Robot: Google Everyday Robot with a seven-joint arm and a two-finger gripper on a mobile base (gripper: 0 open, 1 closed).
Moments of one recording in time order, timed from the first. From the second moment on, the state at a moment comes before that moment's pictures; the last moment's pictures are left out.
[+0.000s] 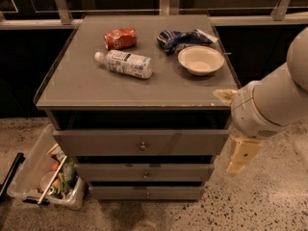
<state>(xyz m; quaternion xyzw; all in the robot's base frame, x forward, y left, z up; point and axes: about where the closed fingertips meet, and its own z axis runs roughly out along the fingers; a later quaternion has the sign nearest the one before) 0.421 -0.167 0.860 -0.68 0.70 -0.03 0.22</state>
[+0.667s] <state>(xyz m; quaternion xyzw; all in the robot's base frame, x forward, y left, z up) 0.449 -0.173 0.808 -0.67 0.70 0.02 0.25</state>
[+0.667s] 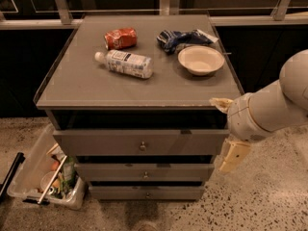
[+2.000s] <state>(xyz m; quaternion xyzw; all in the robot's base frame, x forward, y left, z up) 0.471 -0.176 0.733 -0.66 0.71 0.05 0.23</state>
